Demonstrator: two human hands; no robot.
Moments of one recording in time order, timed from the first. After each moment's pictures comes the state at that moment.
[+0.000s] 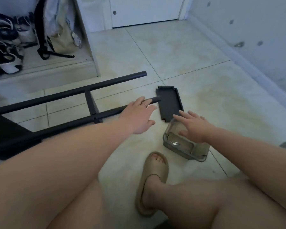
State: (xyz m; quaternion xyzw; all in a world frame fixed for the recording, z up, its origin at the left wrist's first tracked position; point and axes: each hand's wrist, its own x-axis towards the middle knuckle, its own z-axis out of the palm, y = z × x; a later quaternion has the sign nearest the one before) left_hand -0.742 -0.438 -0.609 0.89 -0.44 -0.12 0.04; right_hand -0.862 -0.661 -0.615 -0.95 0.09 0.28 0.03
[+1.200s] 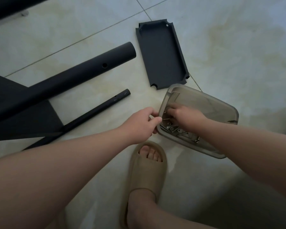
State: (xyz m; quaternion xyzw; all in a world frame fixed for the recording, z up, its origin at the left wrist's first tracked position) left_hand -0.751 -0.547 -0.834 0.78 -0.21 -0.47 0.36; right_hand -0.828 -0.739 -0.867 -0.94 0.07 0.33 0.09
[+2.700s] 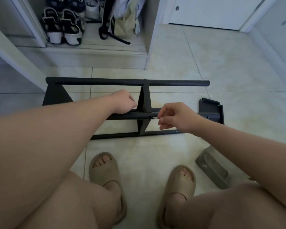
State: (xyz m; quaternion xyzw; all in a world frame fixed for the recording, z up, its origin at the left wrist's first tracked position) left_hand -0.644 -0.233 -0.615 0.90 -0.04 -0.30 0.31; right_hand -0.726 -0.447 -0.579 -0.85 0.07 0.26 0.46
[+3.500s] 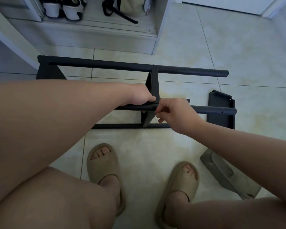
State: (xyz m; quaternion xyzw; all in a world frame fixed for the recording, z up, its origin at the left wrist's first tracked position) left_hand -0.633 -0.266 -0.641 0.86 -0.07 -0.38 0.32; right_hand -0.714 -0.424 -0.629 -0.92 -0.01 0.19 0.33
